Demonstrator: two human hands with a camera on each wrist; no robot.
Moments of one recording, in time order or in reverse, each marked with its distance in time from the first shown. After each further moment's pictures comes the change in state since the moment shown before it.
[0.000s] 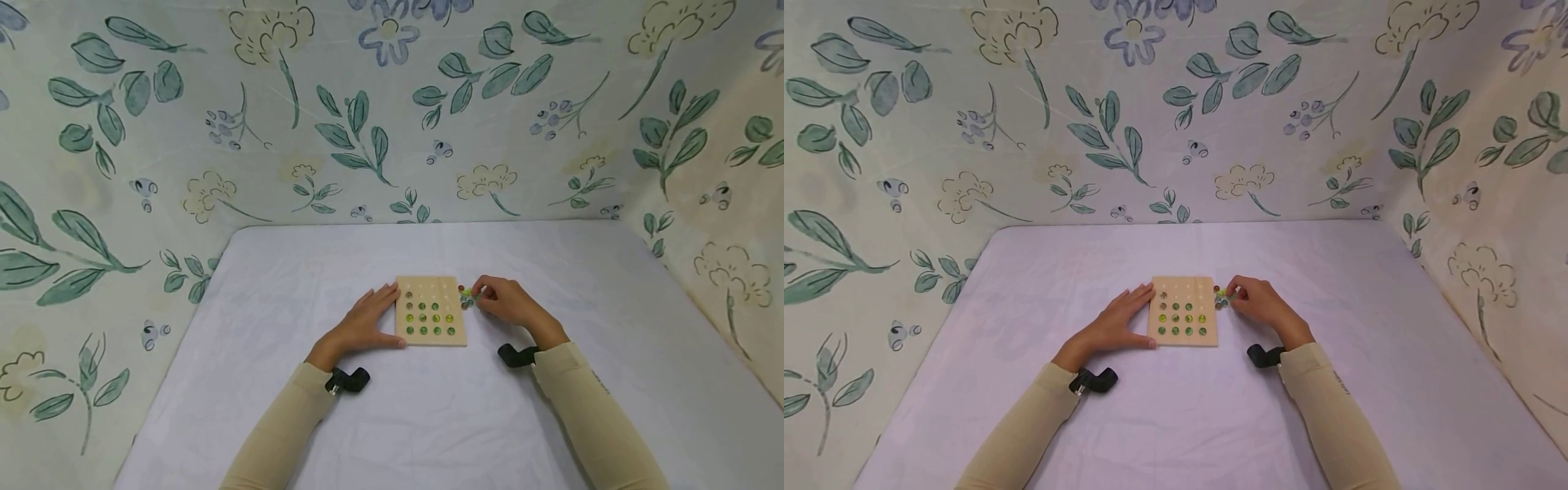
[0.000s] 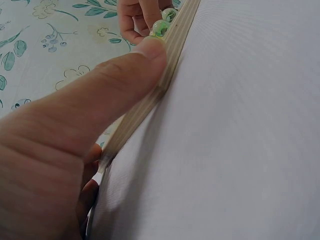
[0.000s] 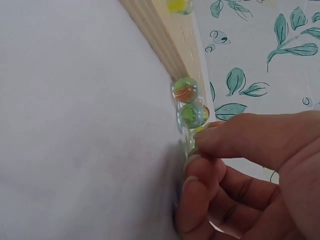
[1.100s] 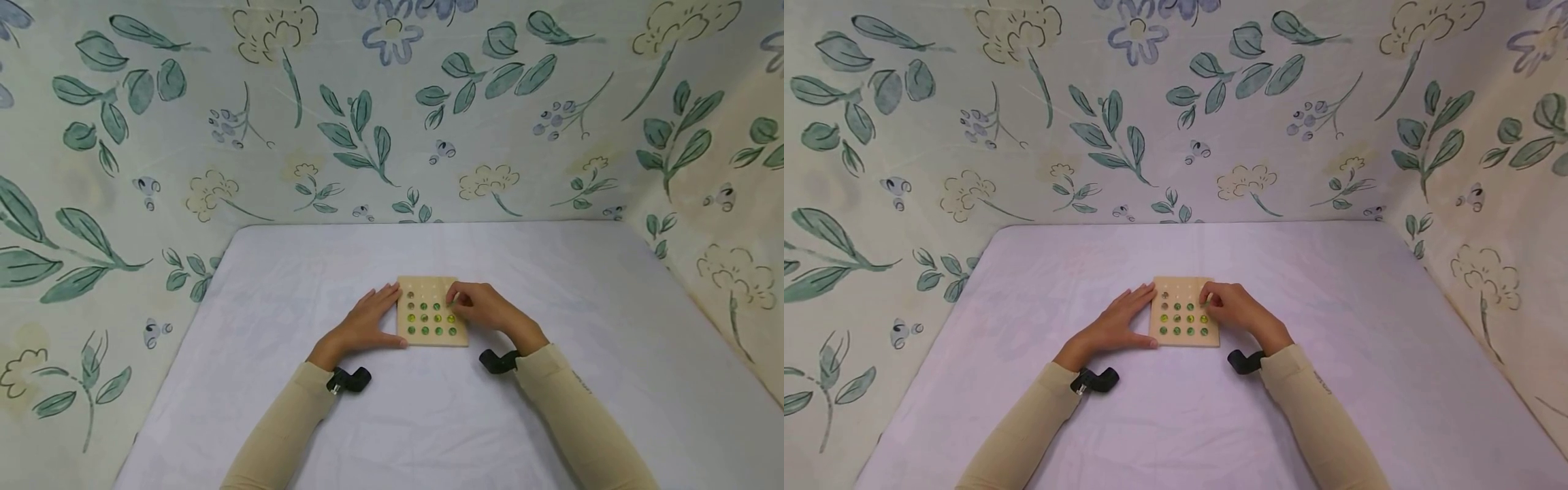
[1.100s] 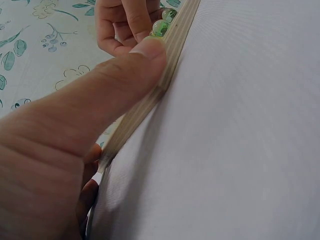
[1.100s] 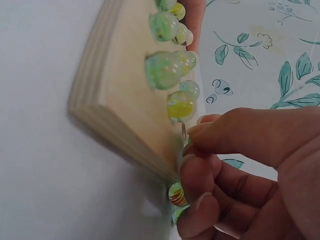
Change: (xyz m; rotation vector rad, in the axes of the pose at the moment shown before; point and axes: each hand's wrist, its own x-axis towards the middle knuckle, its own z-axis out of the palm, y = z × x) left_hand 0.000 -0.002 0.001 0.008 0.005 -0.001; right_hand 0.003 -0.043 0.019 0.081 -0.104 -0.149
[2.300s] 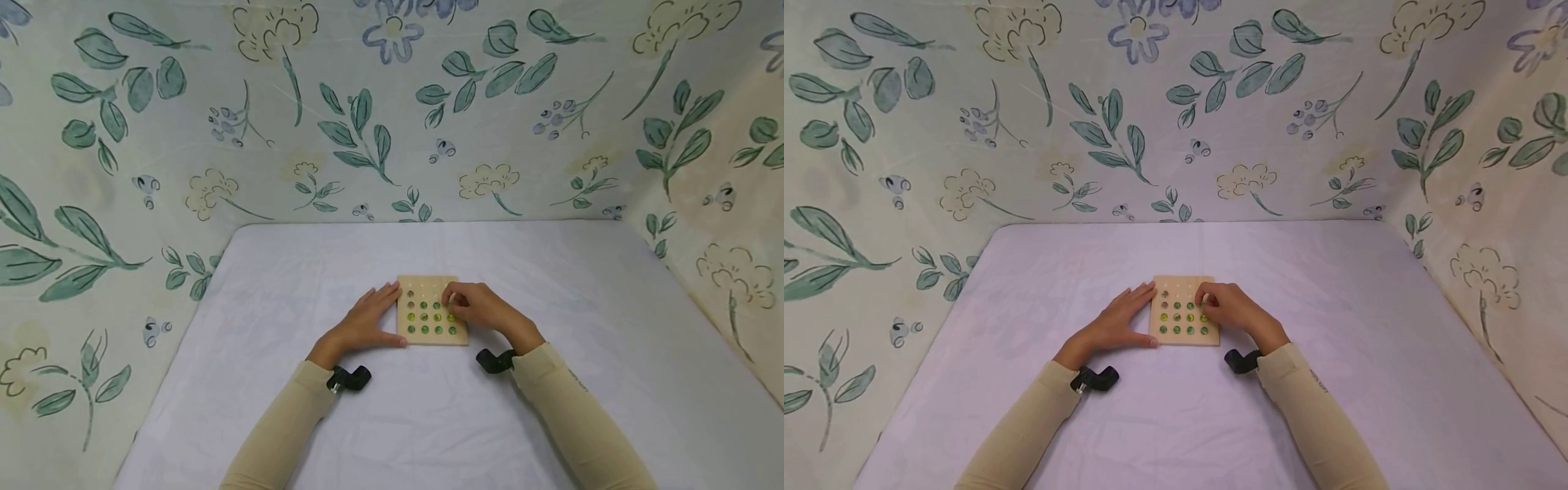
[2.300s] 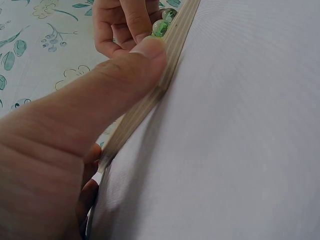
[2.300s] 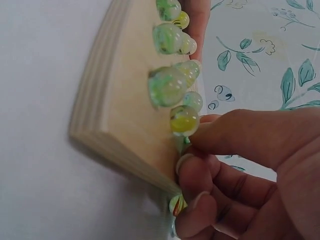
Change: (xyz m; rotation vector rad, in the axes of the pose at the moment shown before) left_hand 0.002 -0.001 0.000 0.008 -0.013 -0.017; right_hand 0.003 -0.004 0.005 -0.045 -0.020 -0.008
